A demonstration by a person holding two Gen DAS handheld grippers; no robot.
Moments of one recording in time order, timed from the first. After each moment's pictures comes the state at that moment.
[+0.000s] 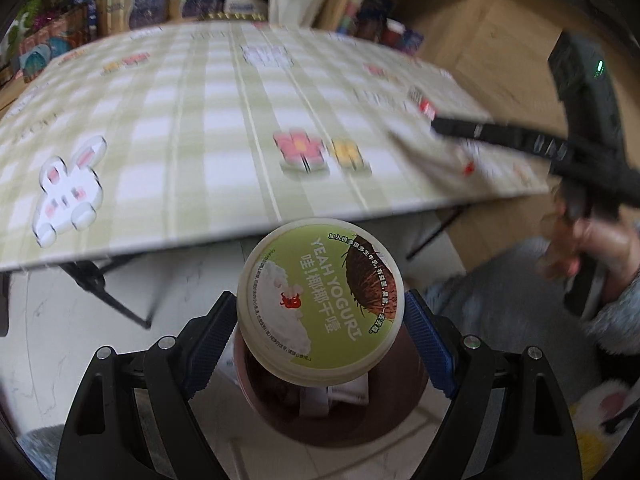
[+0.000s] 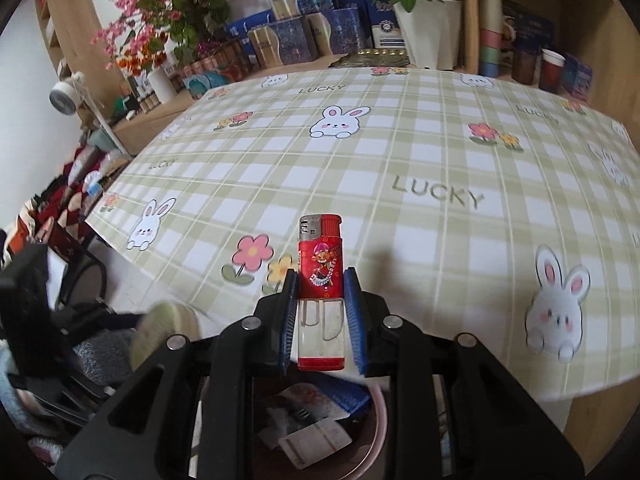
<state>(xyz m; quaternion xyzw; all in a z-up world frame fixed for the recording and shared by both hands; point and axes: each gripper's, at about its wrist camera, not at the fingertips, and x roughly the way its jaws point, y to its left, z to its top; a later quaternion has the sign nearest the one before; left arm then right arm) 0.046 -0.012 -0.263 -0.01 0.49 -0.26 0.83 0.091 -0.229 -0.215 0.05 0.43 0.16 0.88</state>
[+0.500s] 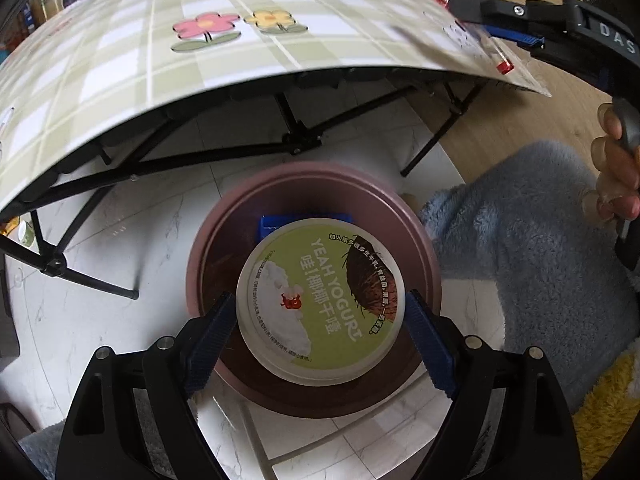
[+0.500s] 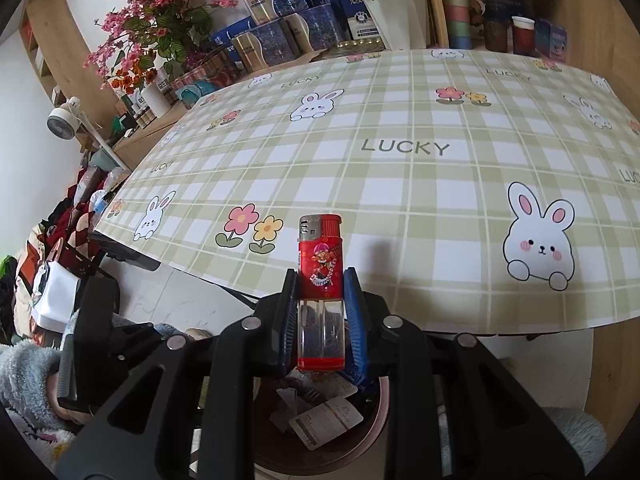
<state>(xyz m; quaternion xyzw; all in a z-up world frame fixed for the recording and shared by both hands) 0.036 -0.058 -0.324 0.08 0.58 -0.30 0.76 0.058 -0.260 -0.228 0.10 0.44 0.16 0.88</state>
